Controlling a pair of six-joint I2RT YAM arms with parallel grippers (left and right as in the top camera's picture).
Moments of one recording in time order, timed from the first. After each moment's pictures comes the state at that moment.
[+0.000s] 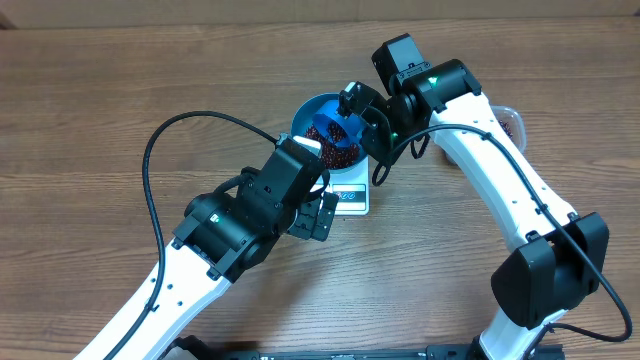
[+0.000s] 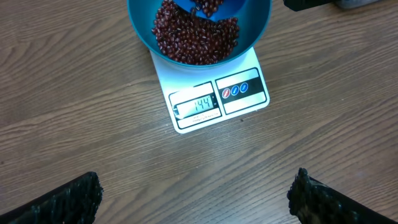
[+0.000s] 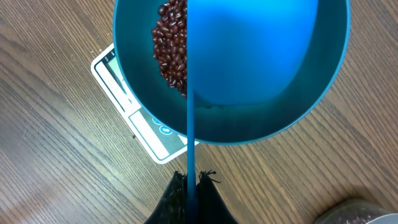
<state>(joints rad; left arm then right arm) -0.70 1.26 1.27 -1.02 -0.17 -0.34 0.41 1.87 1.76 -1.21 -0.21 -0.51</state>
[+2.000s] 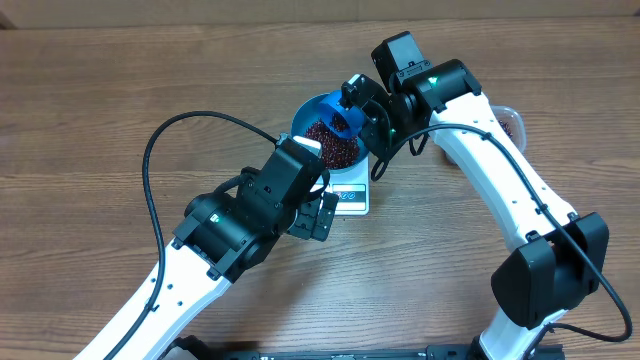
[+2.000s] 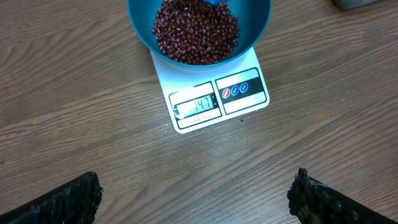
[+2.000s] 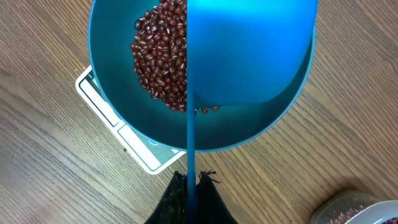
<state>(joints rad) -0.70 1.26 1.27 -1.02 -0.17 -0.34 0.41 1.87 1.76 -1.17 -0.17 -0.42</state>
